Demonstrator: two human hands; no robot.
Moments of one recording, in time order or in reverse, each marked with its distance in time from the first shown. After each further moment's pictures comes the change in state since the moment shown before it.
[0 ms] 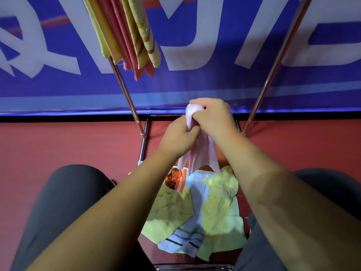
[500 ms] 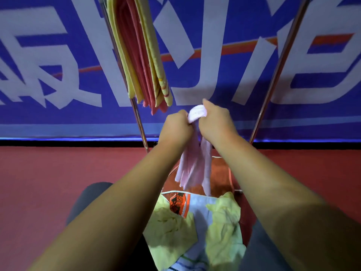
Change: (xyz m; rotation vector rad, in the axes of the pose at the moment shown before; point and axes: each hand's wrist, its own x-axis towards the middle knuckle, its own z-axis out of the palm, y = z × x) left_hand 0.020 0.084 -0.090 0.288 0.215 0.026; right_hand -0.009 -0.089 -0.034 -0.318 0.097 -0.117
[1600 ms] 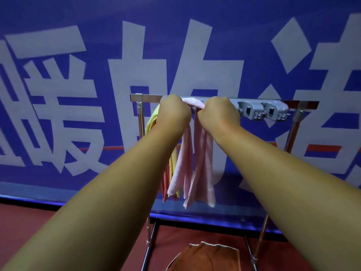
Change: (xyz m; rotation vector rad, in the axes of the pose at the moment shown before) left_hand 0.156 0.141 -0.258 -0.316 0.169 -0.316; right_hand 0.133 -0.219 -0.152 -0.351 0.390 -0.274
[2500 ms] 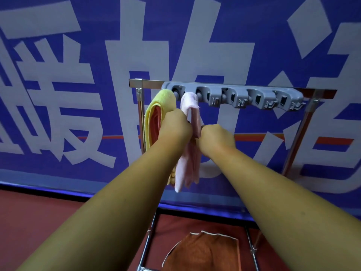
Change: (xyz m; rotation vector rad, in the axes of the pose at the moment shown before) left_hand 0.023 -0.079 0.053 0.265 0.085 0.258; right_hand -0.033 0.033 0.095 -0.087 -0.288 -0.079
